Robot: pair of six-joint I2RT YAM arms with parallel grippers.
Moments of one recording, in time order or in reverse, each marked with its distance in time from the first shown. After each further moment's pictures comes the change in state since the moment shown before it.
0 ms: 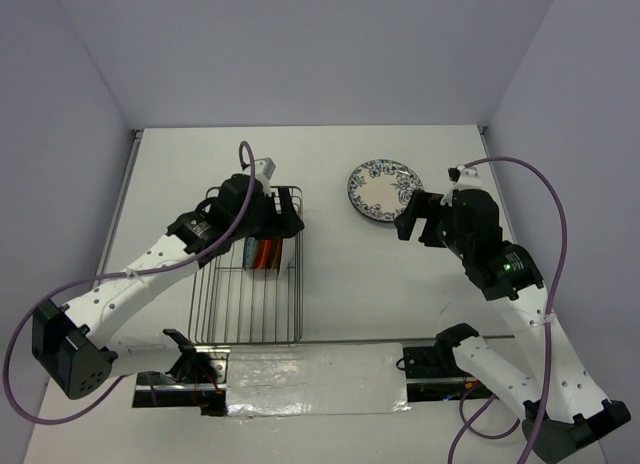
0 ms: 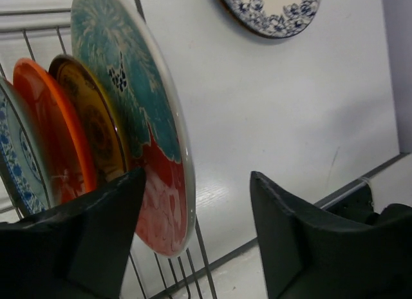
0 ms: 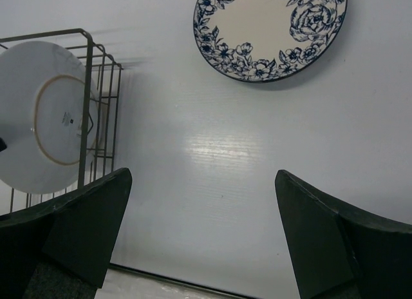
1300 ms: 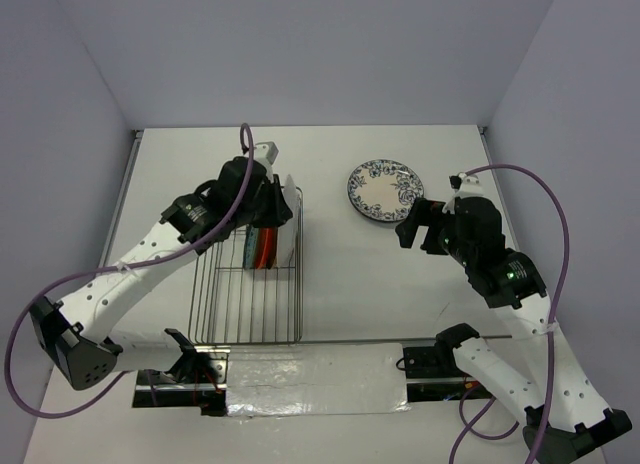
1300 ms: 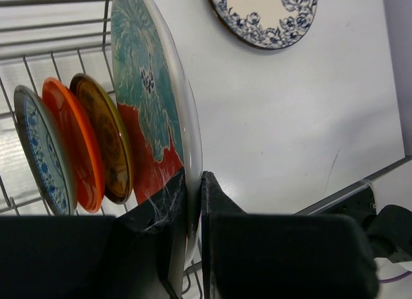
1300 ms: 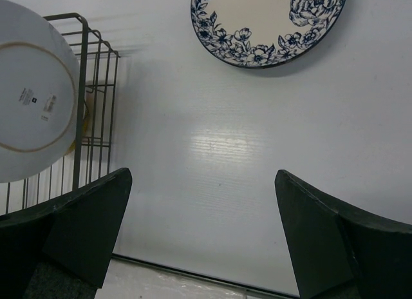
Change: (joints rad) left arm -0.041 0.064 0.211 -0.196 -0.096 0.026; right arm 0.000 -0.055 -0.030 -0.035 -0.018 0.001
